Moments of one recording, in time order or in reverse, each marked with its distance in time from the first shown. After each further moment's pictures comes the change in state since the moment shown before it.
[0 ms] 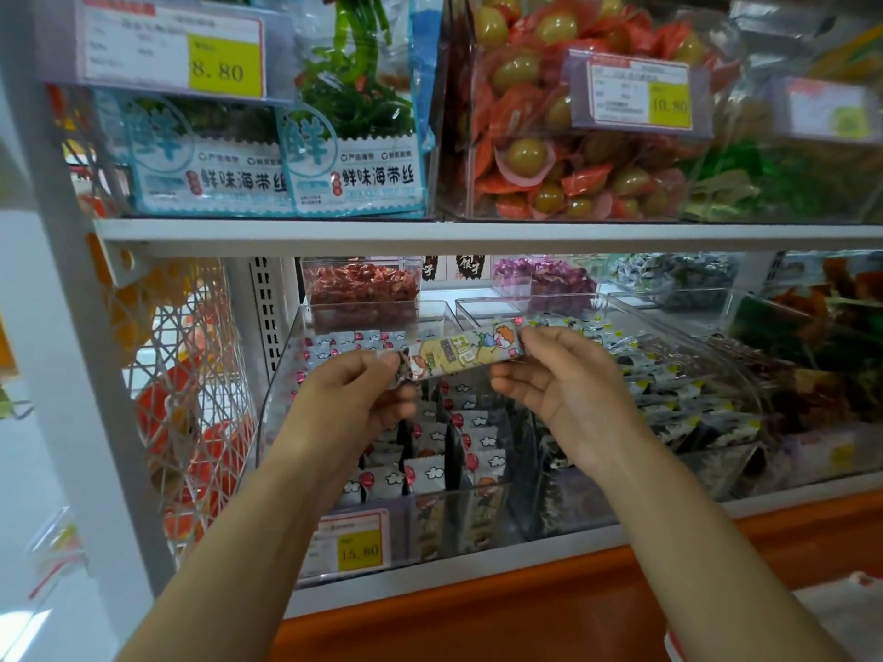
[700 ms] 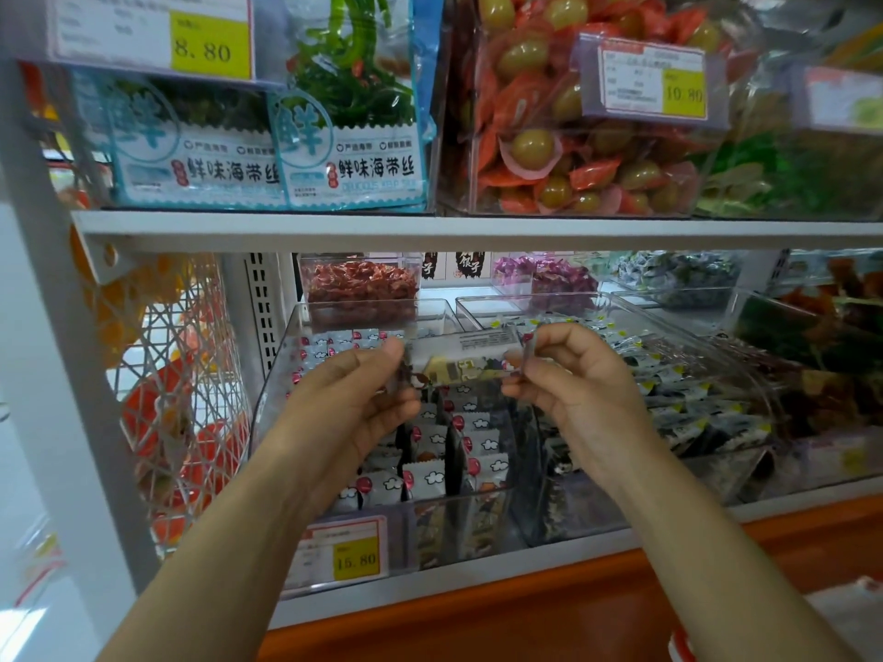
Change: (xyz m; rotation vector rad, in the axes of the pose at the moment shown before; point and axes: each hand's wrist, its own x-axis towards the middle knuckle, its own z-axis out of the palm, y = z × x) left_hand 0.001 0.004 -0.002 -0.163 -0.101 -0.107; right_hand 0.001 0.009 -0.012 -0.190 -0.043 -0.148
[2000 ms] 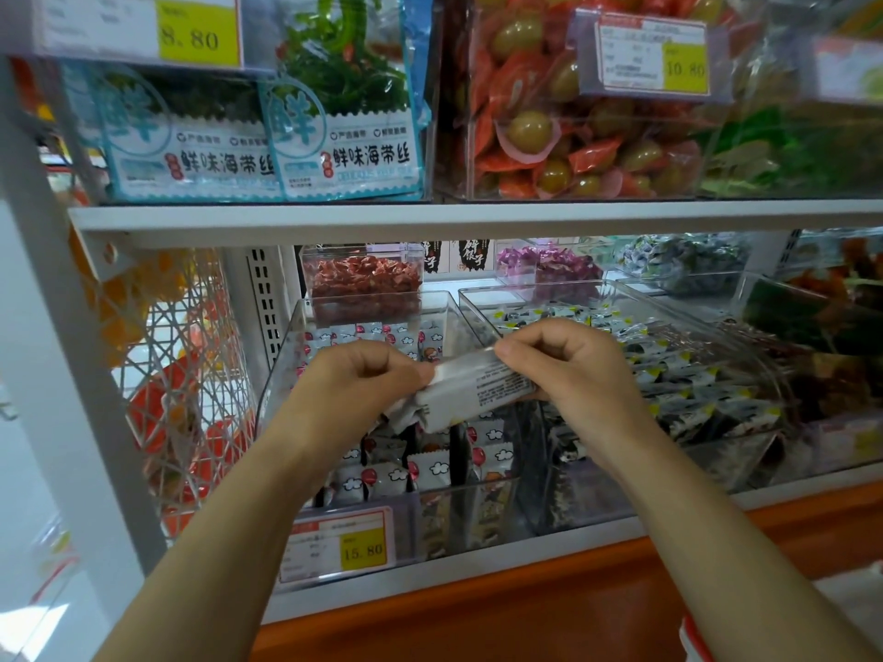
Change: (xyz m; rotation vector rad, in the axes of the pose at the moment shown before) left_hand -0.006 0.011 0.005 0.702 0.003 0.167; right_hand -0.001 -0.006 0.006 -0.450 -0.052 -0.157
